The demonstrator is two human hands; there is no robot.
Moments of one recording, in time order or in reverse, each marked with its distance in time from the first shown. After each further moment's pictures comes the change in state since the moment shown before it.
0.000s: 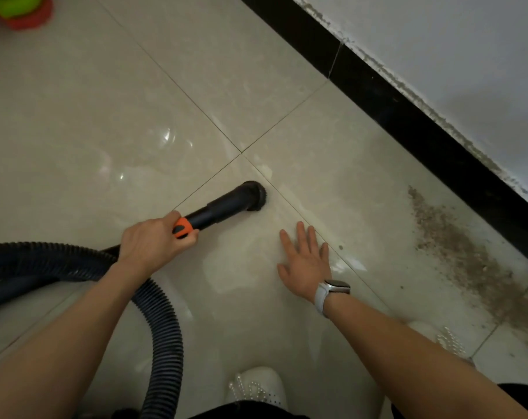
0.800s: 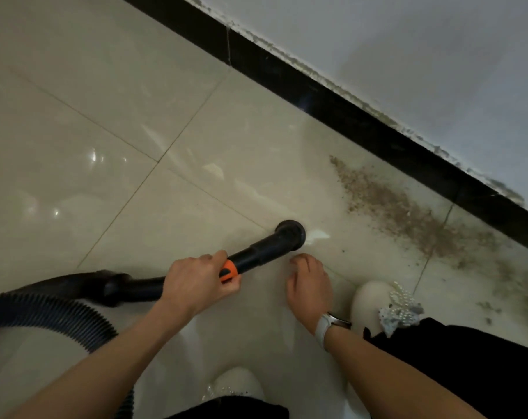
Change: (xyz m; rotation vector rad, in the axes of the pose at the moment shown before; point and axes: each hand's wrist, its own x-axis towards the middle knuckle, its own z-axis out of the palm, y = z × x) left_hand -0.023 0.135 0.055 0.064 0.070 0.603; right_hand -0.080 0.060 0.037 0.457 0.490 0.330
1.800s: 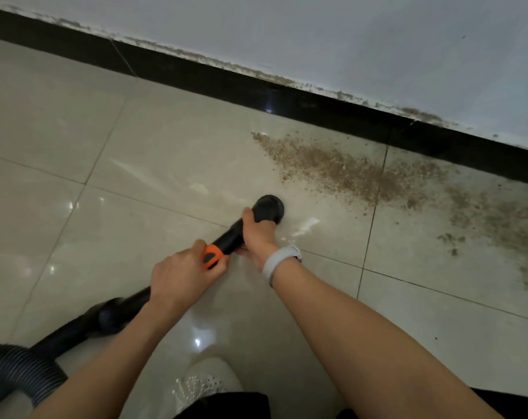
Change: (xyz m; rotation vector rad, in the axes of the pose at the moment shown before) left_hand 0.017 0.104 -0.007 -0.064 -0.106 -0.184; right_hand 0.052 -0.004 -0.029 1.278 -0.103 0.822
